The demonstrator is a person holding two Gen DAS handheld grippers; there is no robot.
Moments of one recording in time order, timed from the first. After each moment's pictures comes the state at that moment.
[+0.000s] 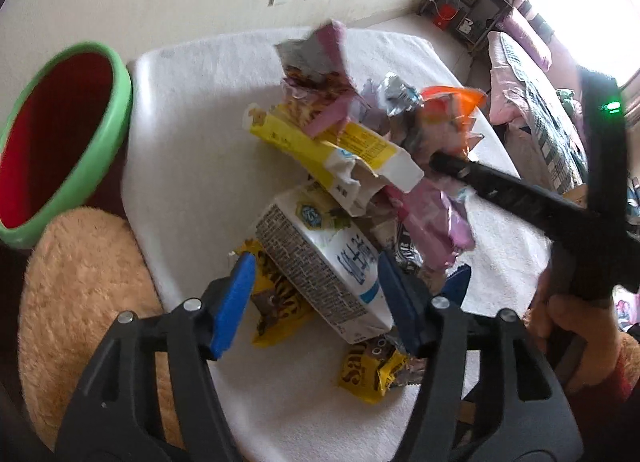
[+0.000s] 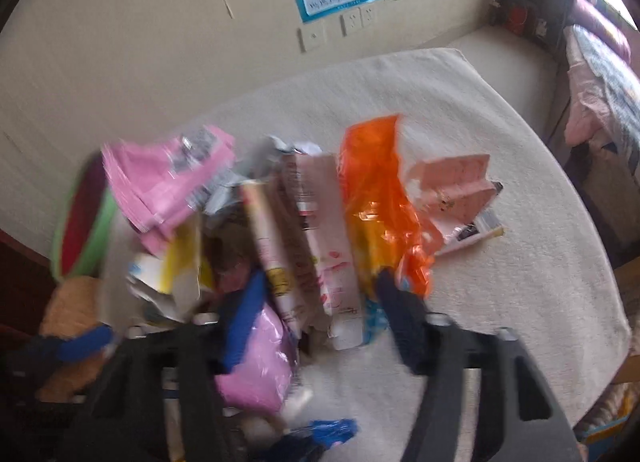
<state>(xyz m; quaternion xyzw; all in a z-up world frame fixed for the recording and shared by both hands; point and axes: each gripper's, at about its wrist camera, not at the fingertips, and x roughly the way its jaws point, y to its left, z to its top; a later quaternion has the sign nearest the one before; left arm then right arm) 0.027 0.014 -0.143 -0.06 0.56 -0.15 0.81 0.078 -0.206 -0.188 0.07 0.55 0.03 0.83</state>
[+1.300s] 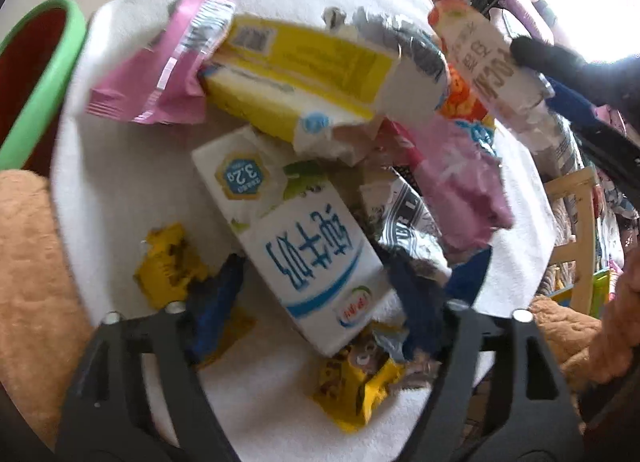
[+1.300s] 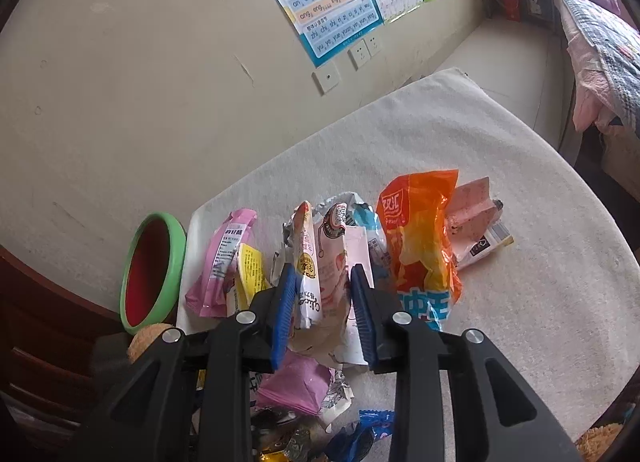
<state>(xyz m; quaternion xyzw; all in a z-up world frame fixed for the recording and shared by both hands) 0.033 -0.039 -0.192 -0.06 0.60 -0.16 0.78 0.077 -0.216 -0.144 0.15 0.51 0.05 0.85</state>
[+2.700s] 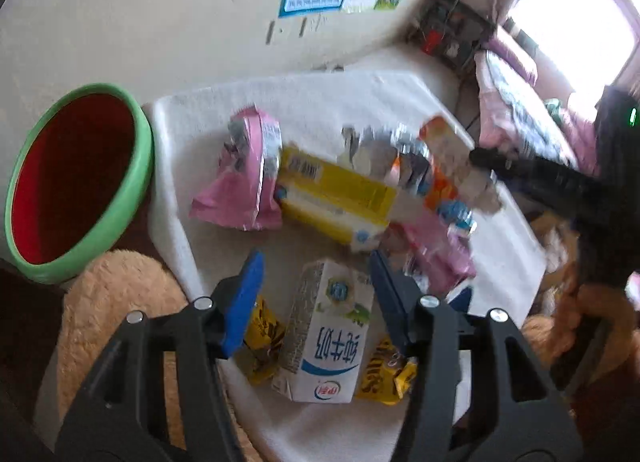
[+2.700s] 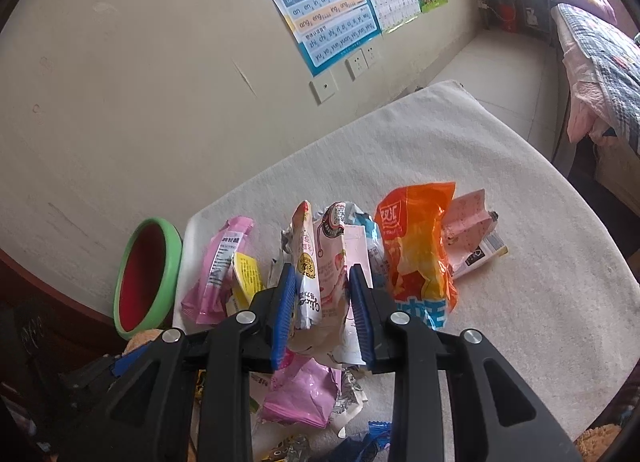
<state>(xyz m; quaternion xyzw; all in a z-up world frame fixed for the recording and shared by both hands) 0.028 0.016 -0.121 -0.04 0.51 -0.17 0.85 0.074 -0.208 -0.141 0.14 0.49 0.04 0.86</state>
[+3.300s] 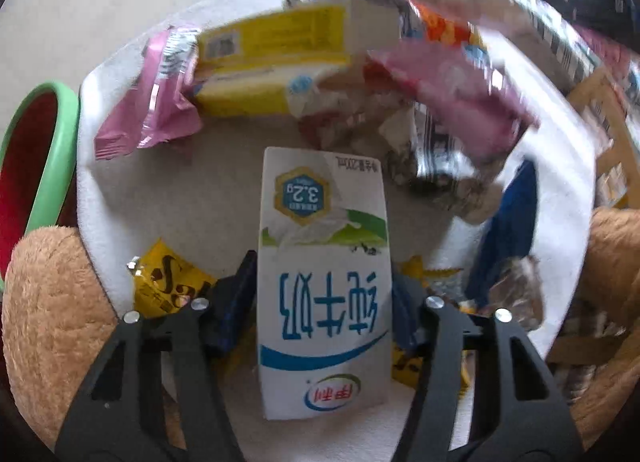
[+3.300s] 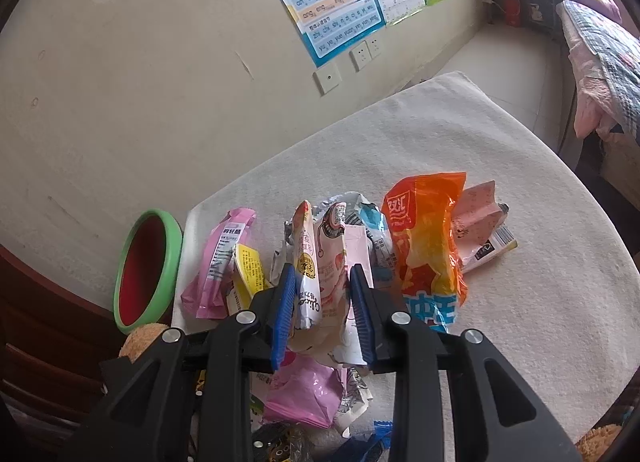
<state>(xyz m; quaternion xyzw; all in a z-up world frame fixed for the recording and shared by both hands) 0.009 -0.037 -0.192 0.09 0.56 -0.19 0.80 0.079 -0.206 -0.146 0.14 0.50 0.05 0.85</state>
